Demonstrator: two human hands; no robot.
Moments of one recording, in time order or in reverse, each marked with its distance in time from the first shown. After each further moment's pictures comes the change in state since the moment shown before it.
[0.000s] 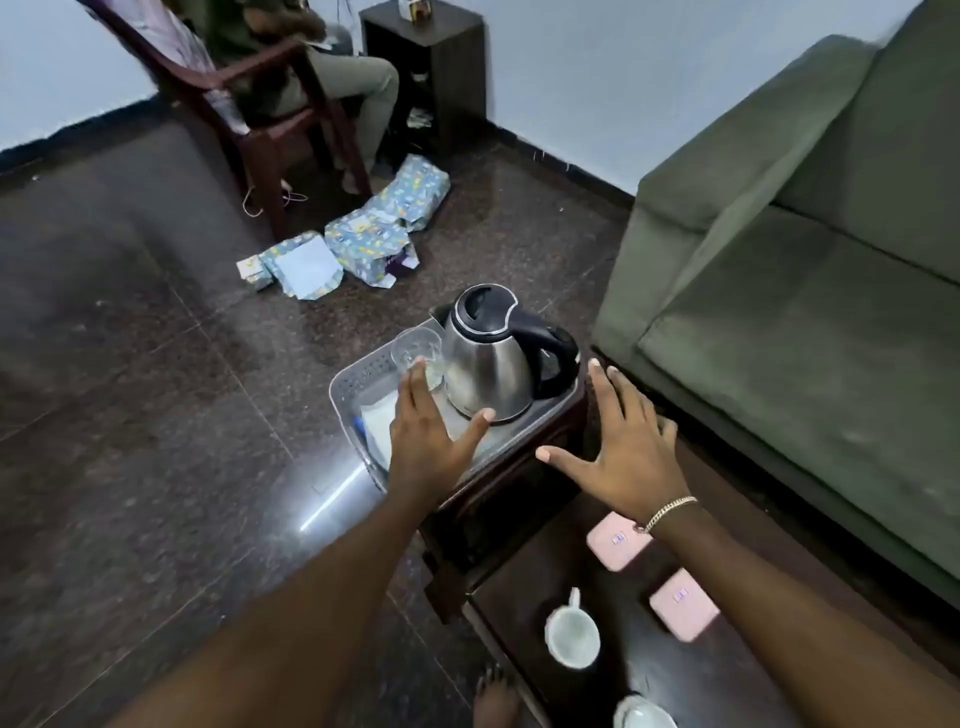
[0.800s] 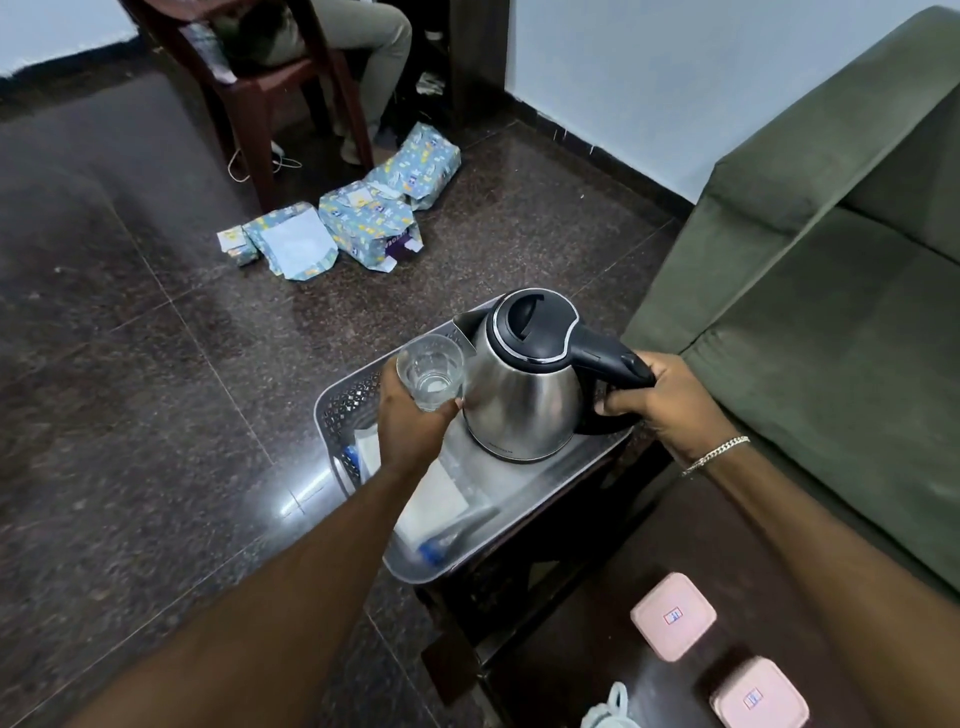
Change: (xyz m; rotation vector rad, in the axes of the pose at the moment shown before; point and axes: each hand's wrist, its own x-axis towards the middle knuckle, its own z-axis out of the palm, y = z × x) left_hand 0.109 -0.101 0.052 -0.439 0.083 -0.349; right_hand 0.148 0.009 0.050 0.978 -0.291 0.058
